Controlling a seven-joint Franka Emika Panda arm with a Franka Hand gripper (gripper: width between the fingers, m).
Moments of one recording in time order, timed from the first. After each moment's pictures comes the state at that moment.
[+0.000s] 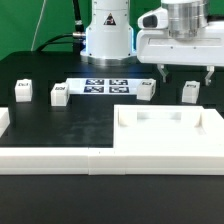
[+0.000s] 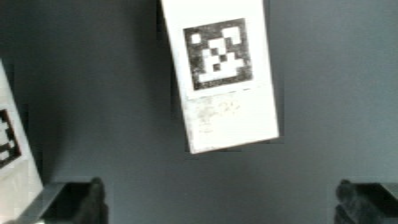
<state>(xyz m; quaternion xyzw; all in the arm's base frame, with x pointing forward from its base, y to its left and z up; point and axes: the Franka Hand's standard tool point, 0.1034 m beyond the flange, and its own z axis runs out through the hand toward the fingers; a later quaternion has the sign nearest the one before) 0.409 0.144 0.040 -0.96 0.25 0.04 0.06</state>
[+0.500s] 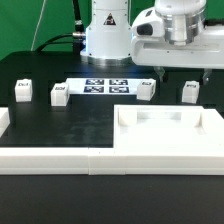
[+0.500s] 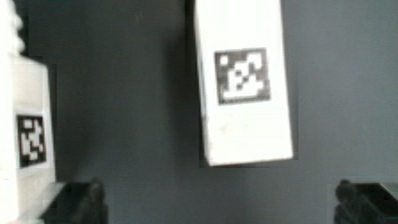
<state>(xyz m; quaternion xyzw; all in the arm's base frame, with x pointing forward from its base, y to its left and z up) 0.408 0.139 0.043 -0.95 0.20 0.21 0.08</state>
